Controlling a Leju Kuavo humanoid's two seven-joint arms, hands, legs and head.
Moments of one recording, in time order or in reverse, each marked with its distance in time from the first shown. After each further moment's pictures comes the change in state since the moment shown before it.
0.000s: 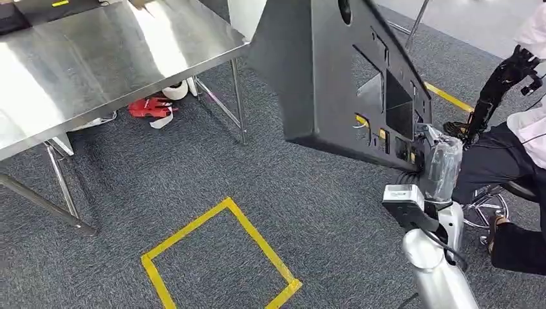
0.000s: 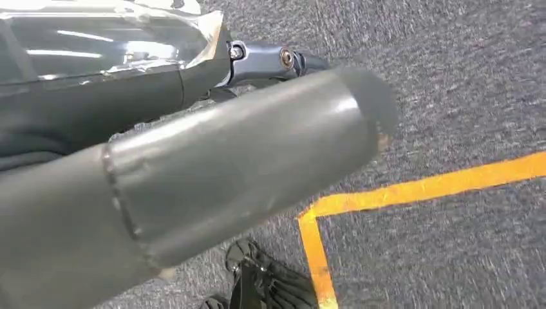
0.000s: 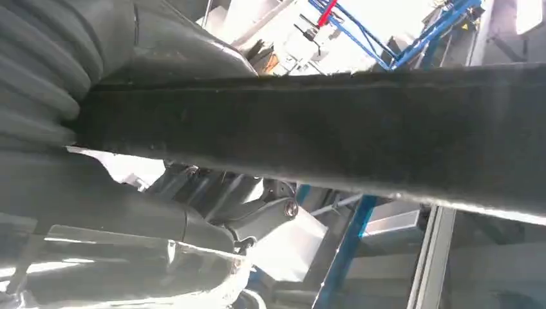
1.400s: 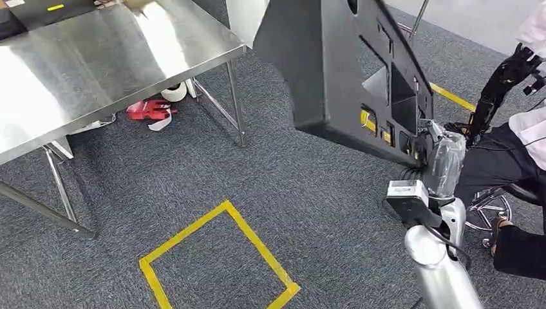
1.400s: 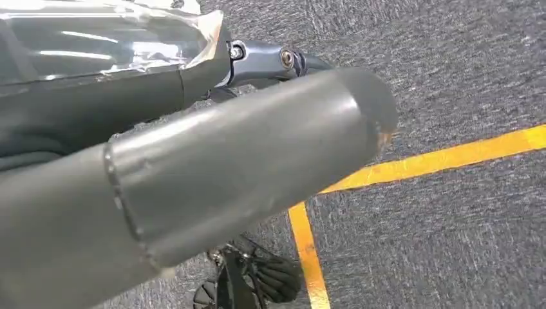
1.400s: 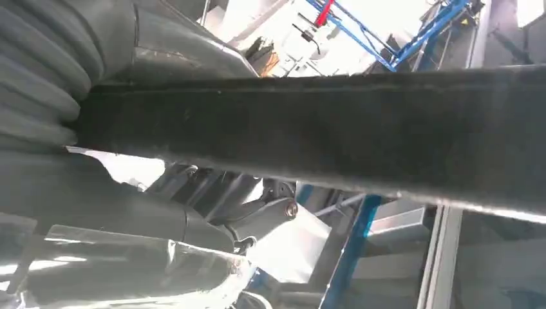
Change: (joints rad) left arm 0.000 0.001 0.008 -0.001 0.000 -0.040 -0.037; right arm -0.005 -0.019 0.000 -0.006 -0.002 -0.008 0.006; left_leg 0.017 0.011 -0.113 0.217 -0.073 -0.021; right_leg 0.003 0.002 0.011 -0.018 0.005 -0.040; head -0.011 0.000
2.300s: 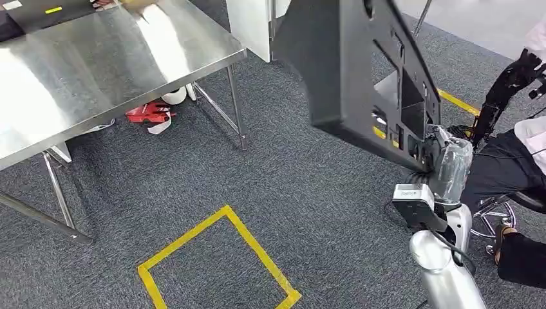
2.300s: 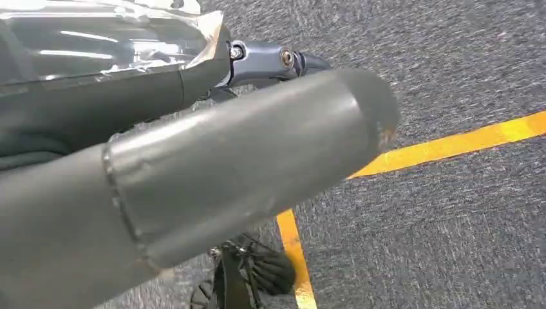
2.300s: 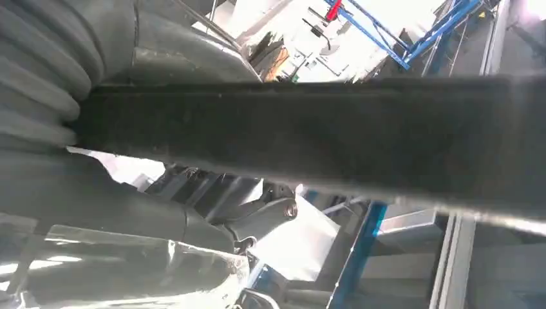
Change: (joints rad) left arm -0.003 0.001 0.001 0.000 -0.004 -0.006 0.004; right arm 0.031 -0.021 -0.019 -0.010 -0.004 -0.017 0.008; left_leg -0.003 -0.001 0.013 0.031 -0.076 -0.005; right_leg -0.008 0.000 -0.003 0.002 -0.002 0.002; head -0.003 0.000
